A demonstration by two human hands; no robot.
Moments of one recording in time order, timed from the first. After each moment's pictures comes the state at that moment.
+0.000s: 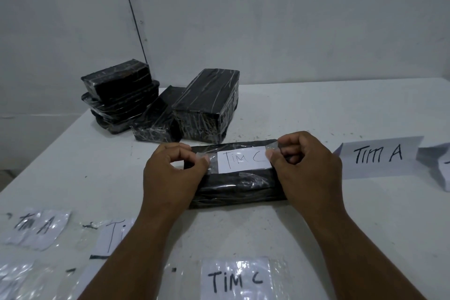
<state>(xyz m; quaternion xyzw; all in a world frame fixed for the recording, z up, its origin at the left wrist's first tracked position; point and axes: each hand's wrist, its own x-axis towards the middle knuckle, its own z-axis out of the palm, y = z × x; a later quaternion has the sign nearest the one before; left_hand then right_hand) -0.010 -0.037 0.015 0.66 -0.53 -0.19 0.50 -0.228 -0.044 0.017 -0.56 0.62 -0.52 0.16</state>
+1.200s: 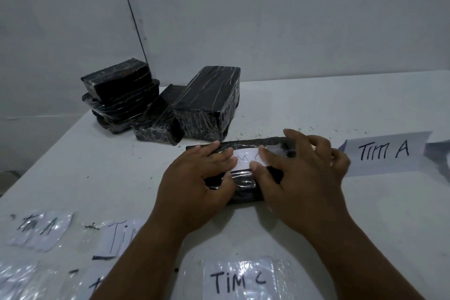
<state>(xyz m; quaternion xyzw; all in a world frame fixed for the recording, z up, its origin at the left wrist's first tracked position) -0.019 -0.034 0.011 0.52 -0.76 -0.07 0.38 -0.221 -0.025 0.020 -0.70 0.69 -0.19 -0.03</state>
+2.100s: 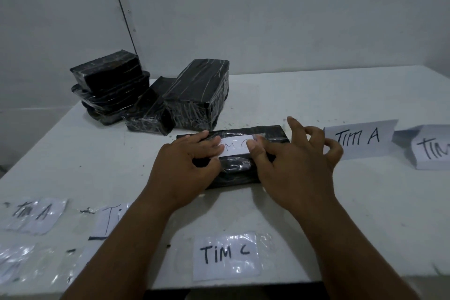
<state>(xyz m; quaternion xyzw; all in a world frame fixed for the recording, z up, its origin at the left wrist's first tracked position) -0.021 -0.032 0.025 0.57 -0.73 -0.14 0.36 -0.228 -0.016 0.029 -0.66 0.73 -0.17 -0.02</state>
